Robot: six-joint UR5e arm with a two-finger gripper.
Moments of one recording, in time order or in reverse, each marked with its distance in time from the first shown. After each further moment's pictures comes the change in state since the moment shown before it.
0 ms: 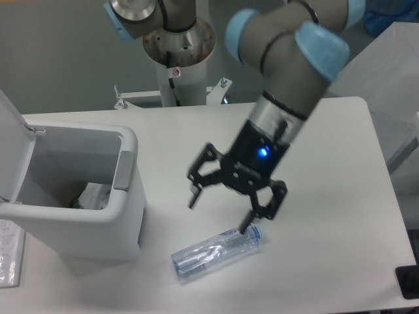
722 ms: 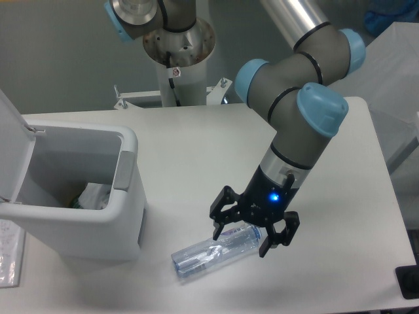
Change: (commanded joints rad) arm -0.017 -0.040 -0.006 0.023 0.051 0.000
